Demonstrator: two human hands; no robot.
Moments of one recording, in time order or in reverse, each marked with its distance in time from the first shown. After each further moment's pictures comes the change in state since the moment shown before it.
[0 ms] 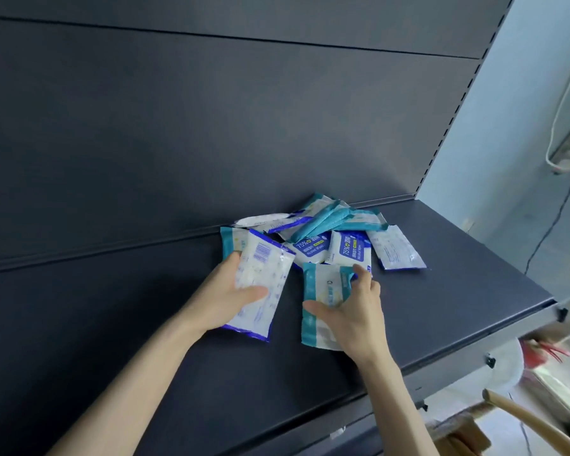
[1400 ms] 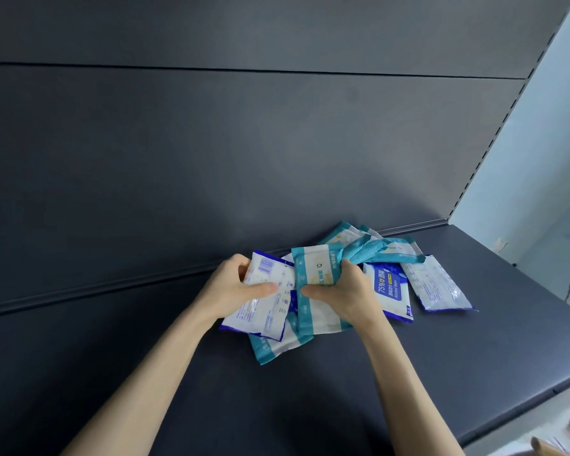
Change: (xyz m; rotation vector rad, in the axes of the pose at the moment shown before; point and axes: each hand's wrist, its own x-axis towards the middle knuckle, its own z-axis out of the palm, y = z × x) left_hand 0.074 -0.007 -0.053 0.133 0.096 -0.034; right_hand 0.088 -0.061 0.037 -0.014 -0.185 -0.034
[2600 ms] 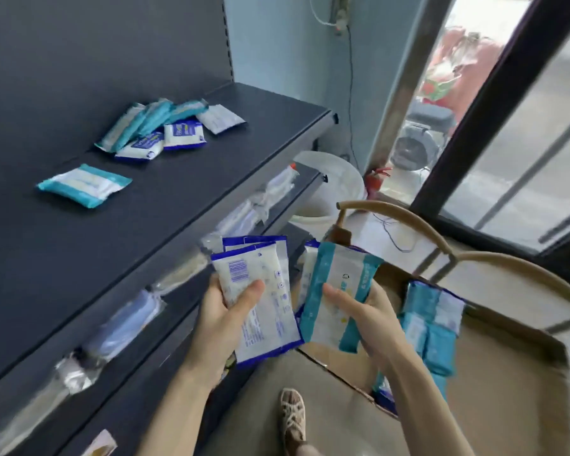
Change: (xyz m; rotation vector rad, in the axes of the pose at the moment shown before) left_hand -0.344 -0.010 0.160 -0.535 -0.442 -0.036; right_hand -0.433 0.166 -0.039 0.904 0.413 0.258
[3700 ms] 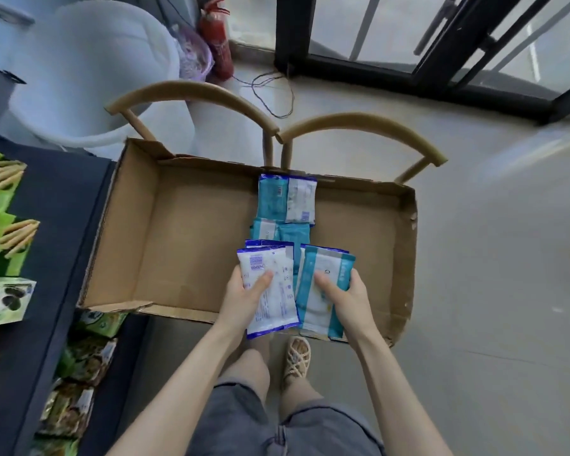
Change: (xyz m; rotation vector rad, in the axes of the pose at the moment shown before) left_hand 0.032 -0.255 0.366 0.310 -0.354 -0.610; right_hand -0.016 0.147 -0.383 0.219 0.676 0.443
